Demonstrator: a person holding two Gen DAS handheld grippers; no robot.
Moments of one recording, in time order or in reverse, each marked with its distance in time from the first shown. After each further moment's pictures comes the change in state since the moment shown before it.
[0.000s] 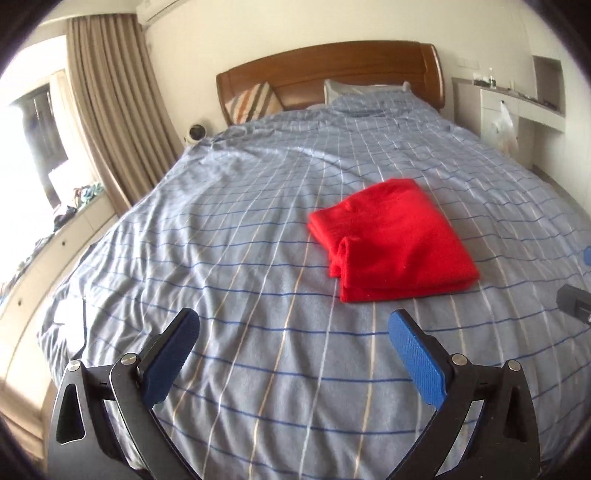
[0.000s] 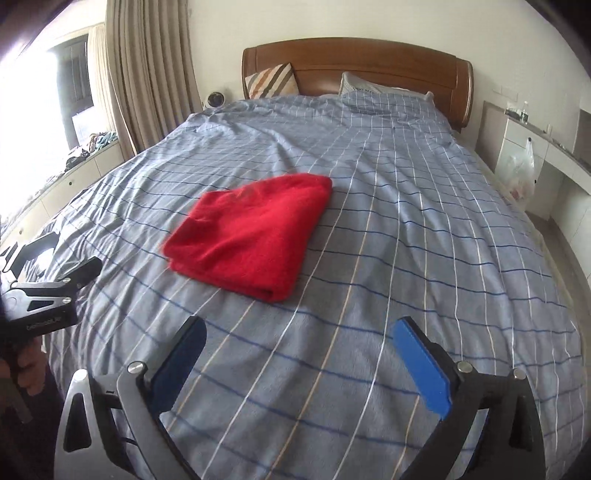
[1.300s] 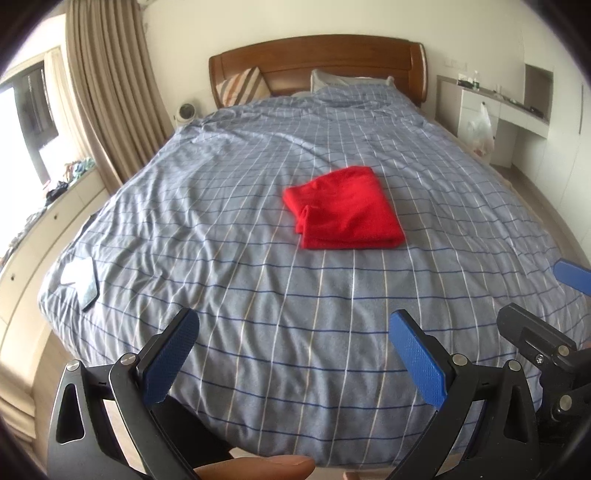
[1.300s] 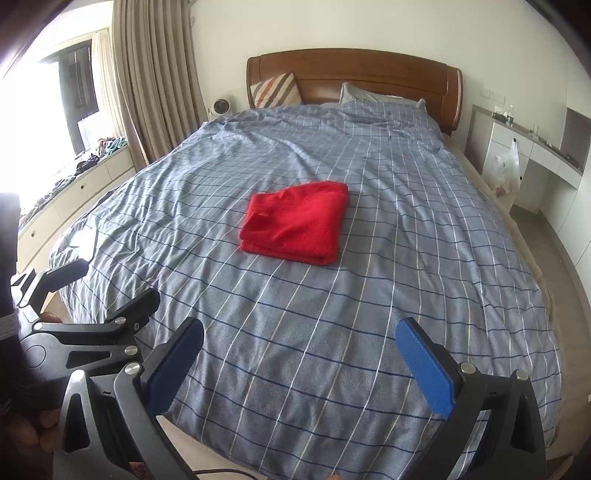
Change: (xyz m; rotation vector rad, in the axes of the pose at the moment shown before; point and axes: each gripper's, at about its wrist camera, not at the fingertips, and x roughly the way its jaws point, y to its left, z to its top) left arm -0.113 -0.002 -0.027 -0.025 0.086 -0.077; right arm -0.121 0.065 -0.027 0.021 0.018 -0.014
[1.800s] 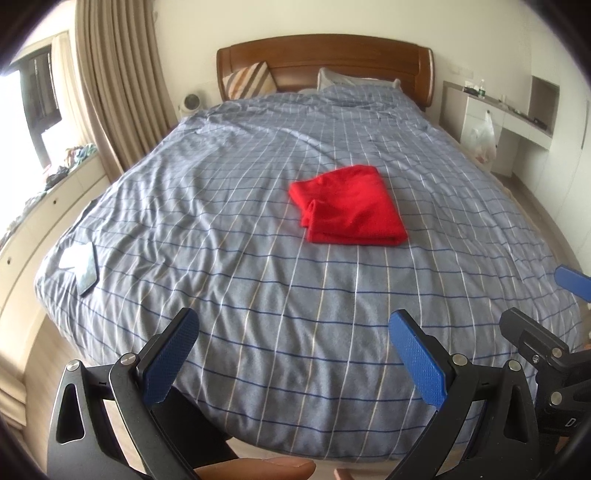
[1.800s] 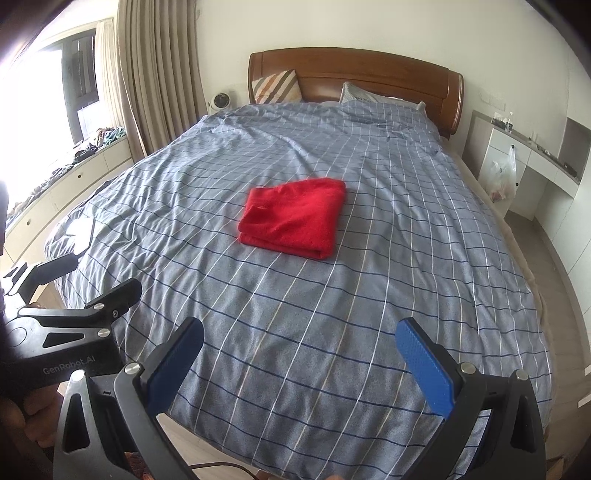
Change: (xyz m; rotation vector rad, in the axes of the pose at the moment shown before) left arm -0.003 0.014 -0.005 -0.049 0.017 -0.019; right arm -0.004 0.008 -0.004 -0.046 -0.001 -0.041
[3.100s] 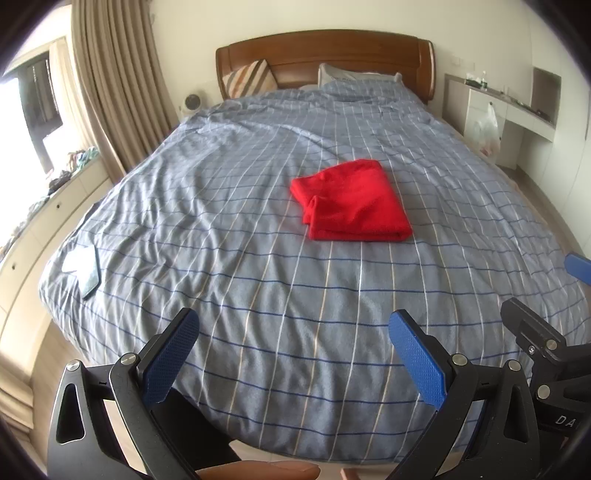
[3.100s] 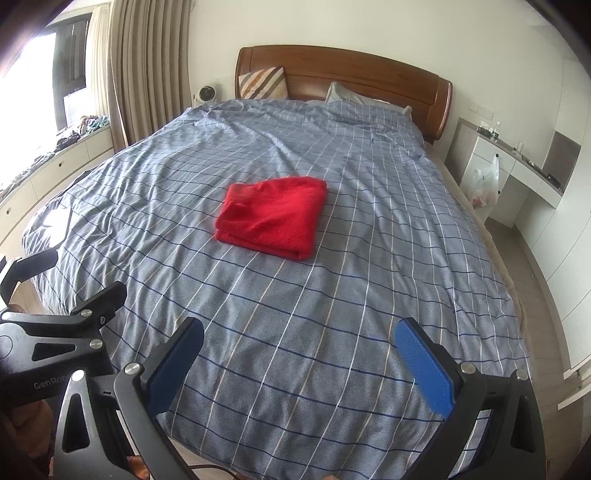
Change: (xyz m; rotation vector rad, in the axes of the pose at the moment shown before) left arm 0.010 0.001 0.001 0.017 0.009 0.022; right arm 0.009 0.002 0.004 -0.034 0.011 -0.106
